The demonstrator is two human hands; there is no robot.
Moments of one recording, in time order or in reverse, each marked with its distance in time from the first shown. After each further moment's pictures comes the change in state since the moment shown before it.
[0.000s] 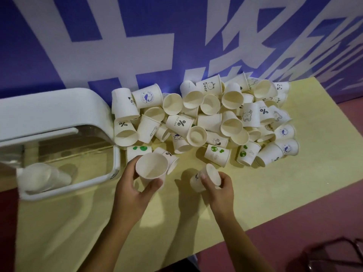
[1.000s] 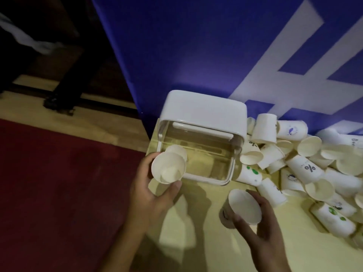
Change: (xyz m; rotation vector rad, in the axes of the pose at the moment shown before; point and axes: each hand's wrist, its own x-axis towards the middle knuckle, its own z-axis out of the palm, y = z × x) left_hand -0.057 -0.018 -0.233 -0.006 0.537 0.075; right_hand -0.162 -0.071 0.146 -0.203 -0.605 -0.454
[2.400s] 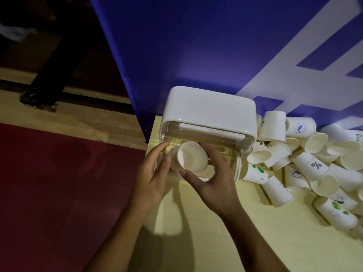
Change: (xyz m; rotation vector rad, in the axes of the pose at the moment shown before) left_hand 0.063 -0.051 -0.007 -0.048 -0.160 -0.118; right_hand 0.088 -0.051 0.125 -0.245 -0.125 -0.280
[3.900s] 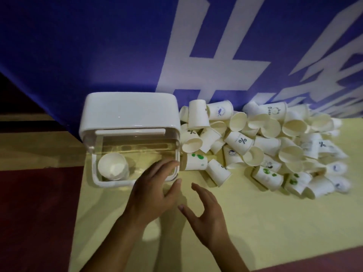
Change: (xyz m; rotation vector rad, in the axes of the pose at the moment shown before) left_hand -0.031 0.033 0.134 0.510 -0.395 0.399; right_hand -0.119 0.123 -0.087 -0.213 0.118 0.351
